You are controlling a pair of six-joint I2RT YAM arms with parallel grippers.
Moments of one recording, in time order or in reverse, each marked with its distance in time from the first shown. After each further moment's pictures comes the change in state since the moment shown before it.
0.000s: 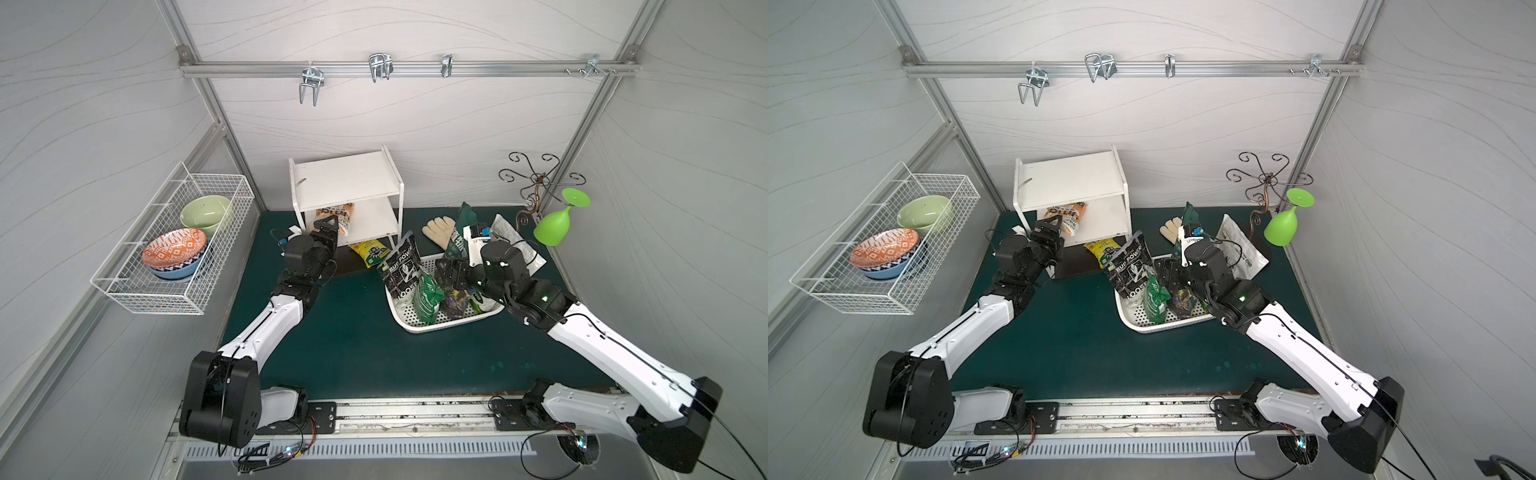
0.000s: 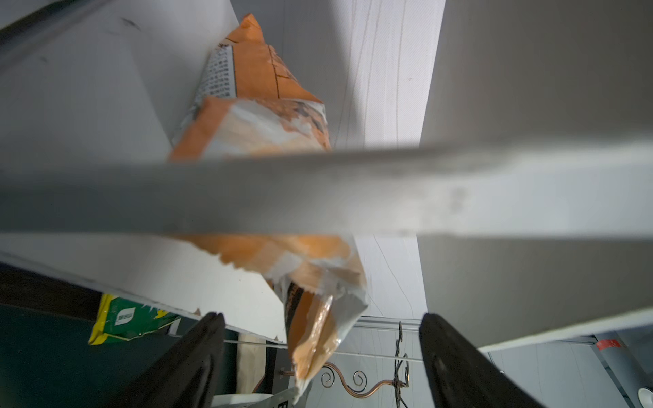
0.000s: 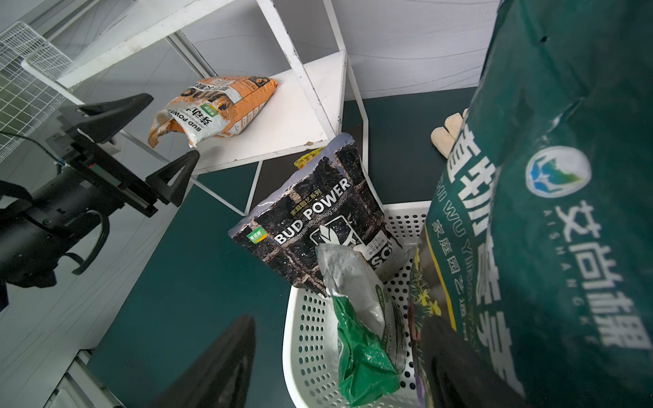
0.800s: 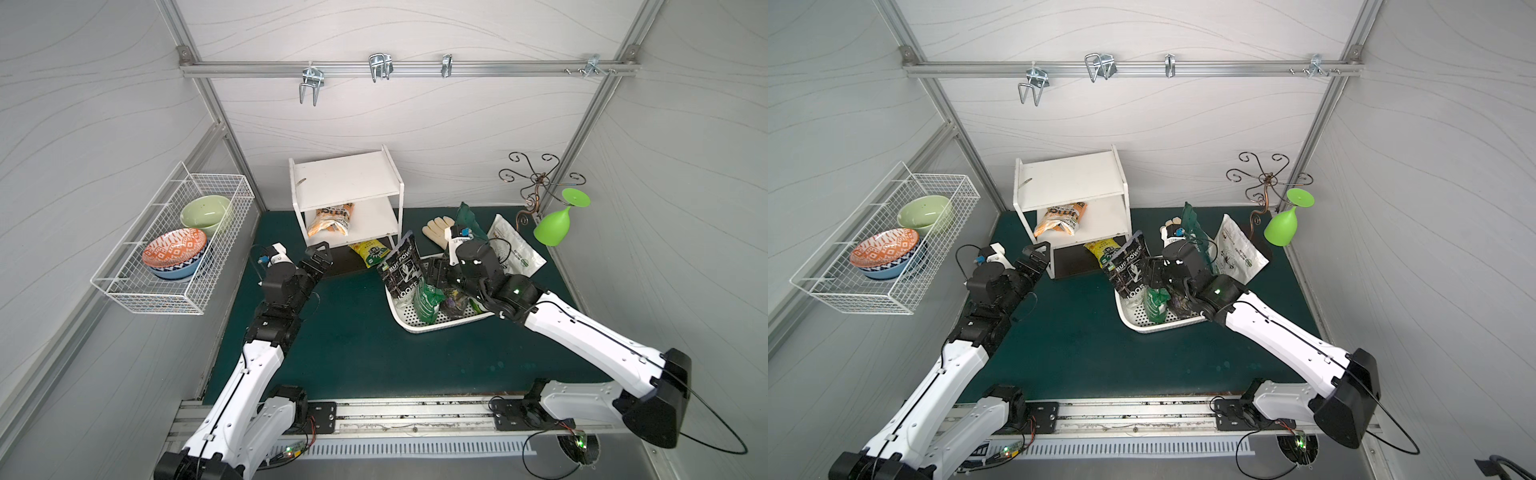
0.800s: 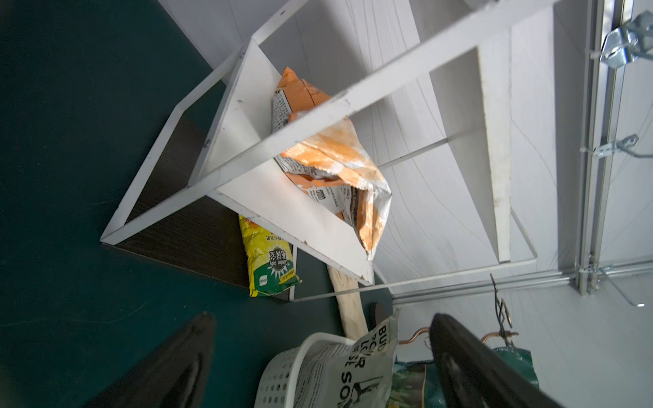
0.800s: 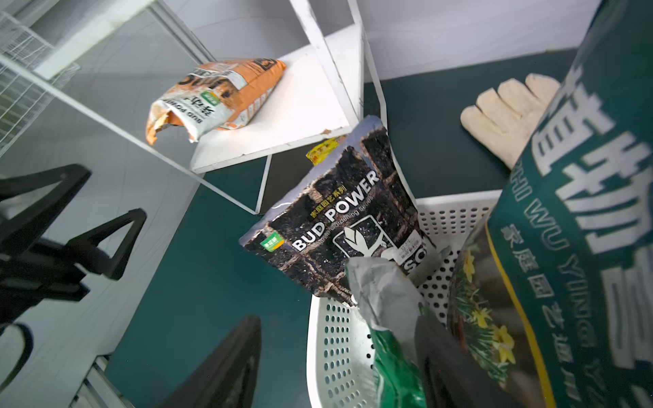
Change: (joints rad) left arm 0.055 -0.428 -0.150 -0.377 -0.031 0.361; right arm 0.072 0.116 0.033 0.080 0.024 0.071
